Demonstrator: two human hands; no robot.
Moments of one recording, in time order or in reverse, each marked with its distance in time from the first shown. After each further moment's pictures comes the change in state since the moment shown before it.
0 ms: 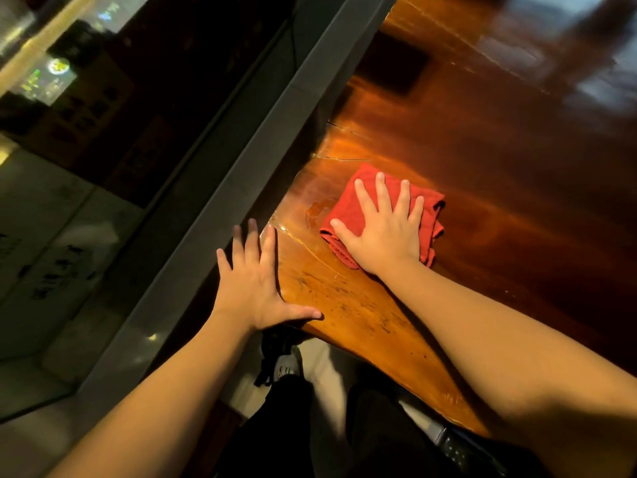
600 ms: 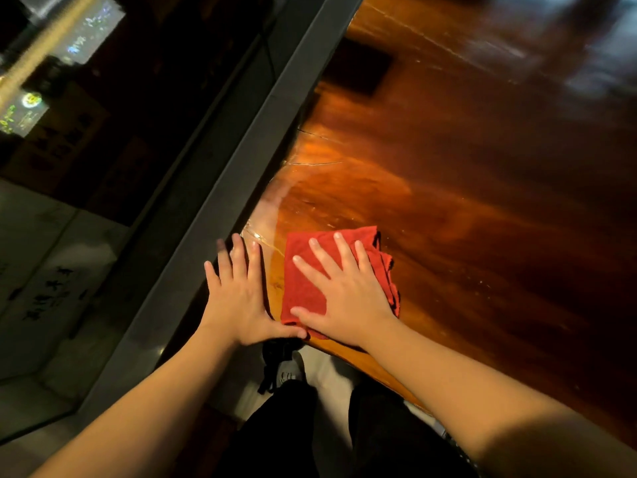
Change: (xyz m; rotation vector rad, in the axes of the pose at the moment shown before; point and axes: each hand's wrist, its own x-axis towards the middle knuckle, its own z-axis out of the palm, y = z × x) left_hand -0.013 0.027 -0.005 0.094 -0.073 0.043; right_hand -0.089 0.006 0.019 0.036 -0.046 -0.445
